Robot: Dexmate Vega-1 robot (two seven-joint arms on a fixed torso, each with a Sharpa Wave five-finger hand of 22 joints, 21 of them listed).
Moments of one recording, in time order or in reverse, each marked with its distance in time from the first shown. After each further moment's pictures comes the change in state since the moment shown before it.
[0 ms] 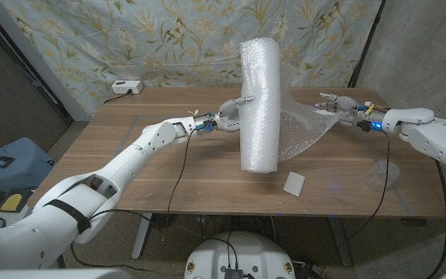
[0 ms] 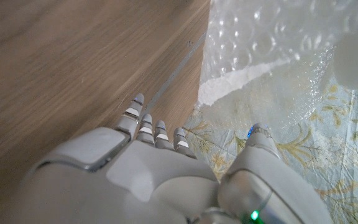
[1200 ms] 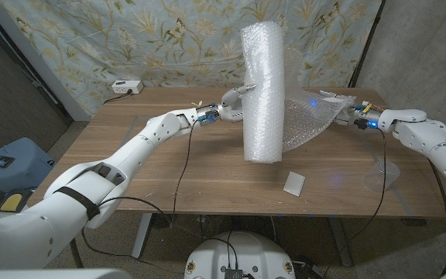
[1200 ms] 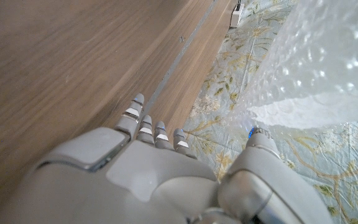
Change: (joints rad) left arm -0.080 -0.055 0.011 0.106 -0.012 -0.012 -0.088; left_hand 0.000 0.000 0.000 0.000 -0.004 -0.018 0.000 -0.009 0.000 -0.004 -0.003 -0.020 -0.001 -0.005 0.009 -0.008 0.001 0.002 0.013 0.006 0.000; right arm 0.191 0.113 -0.105 0.329 0.022 0.105 0.178; right_hand -0.004 -0.004 -0.005 -0.006 0.004 0.000 0.000 0.000 0.000 -0.005 -0.005 0.000 0.000 -0.005 0.005 0.000 0.000 0.000 0.000 0.000 0.000
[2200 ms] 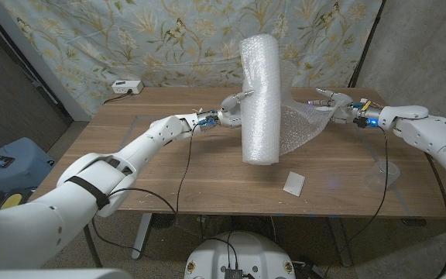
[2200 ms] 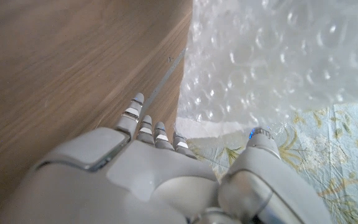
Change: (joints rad) left arm -0.076 -0.066 0.037 0.216 0.026 -0.002 -0.072; left_hand -0.002 0.001 0.001 -0.001 -0.001 0.008 0.001 0.000 0.000 0.011 0.011 0.003 0.000 0.017 -0.001 0.000 -0.003 0.005 0.005 0.005 0.000; right arm -0.079 -0.070 0.023 -0.202 0.053 -0.079 -0.016; right_hand -0.004 -0.004 -0.008 0.003 0.000 -0.020 -0.001 0.000 0.000 -0.011 0.000 -0.004 0.000 0.000 0.000 0.000 0.000 0.018 0.004 0.001 0.000
